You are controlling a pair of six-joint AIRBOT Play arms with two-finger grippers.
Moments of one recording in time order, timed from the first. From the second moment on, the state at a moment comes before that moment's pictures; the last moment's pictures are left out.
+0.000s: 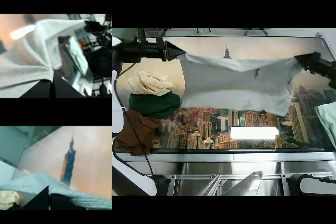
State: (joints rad) left arm 0.14 -1.92 2.04 0.26 -1.55 -1.08; right arm -0.39 -1.48 1.23 -0.03 1.05 0.62
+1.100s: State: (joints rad) left arm 0.53 -1.03 1.52 0.01 -1.75 -0.89; right arm -0.61 -0.60 1.16 -0.31 1.03 0.84
